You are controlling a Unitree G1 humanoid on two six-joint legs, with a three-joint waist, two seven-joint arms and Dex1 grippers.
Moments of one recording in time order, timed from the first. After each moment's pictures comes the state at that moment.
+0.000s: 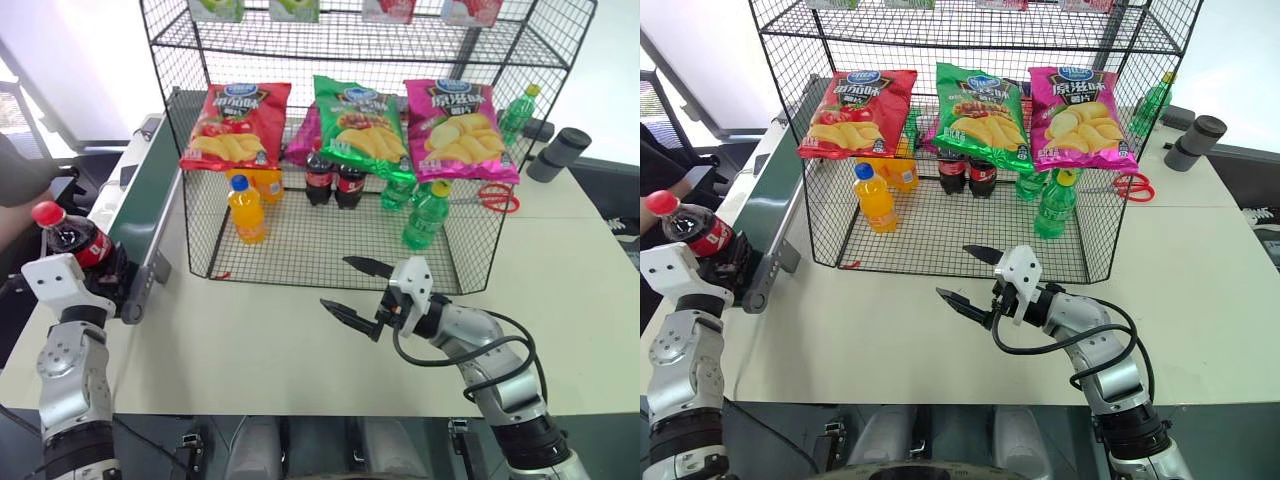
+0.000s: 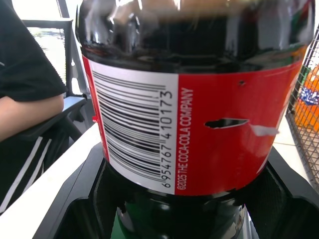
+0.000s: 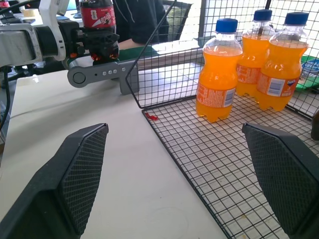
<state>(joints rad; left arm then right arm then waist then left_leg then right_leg) -0.07 0.41 0.52 0.11 -0.38 0.01 -0.22 -0.10 -0.39 0.18 -0.29 0.34 0.17 0.79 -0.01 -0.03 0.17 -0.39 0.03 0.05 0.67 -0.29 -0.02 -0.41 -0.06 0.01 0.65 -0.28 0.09</state>
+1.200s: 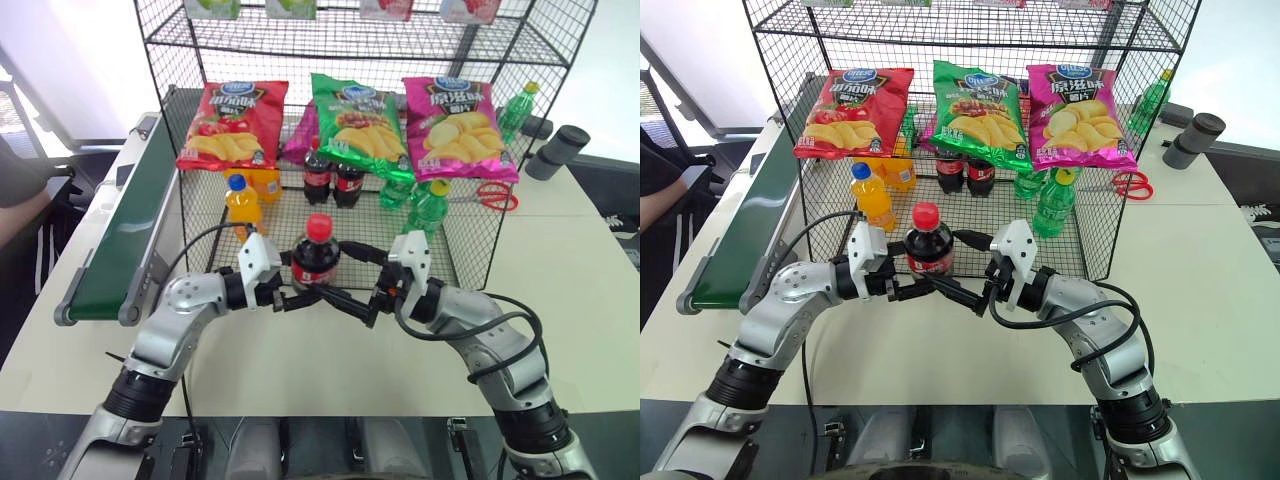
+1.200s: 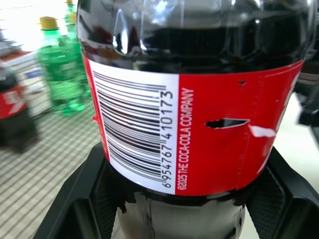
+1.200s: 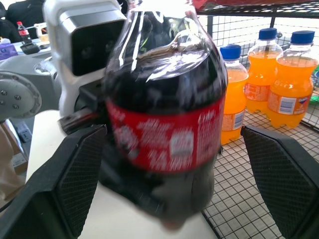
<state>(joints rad) -0.32 0.47 -0.20 -0.14 -0.39 0.21 -0.97 -0.20 -0.39 0.15 -0.40 0.48 0.41 0.73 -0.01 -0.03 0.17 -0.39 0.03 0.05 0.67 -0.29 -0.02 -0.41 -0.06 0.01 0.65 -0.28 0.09</state>
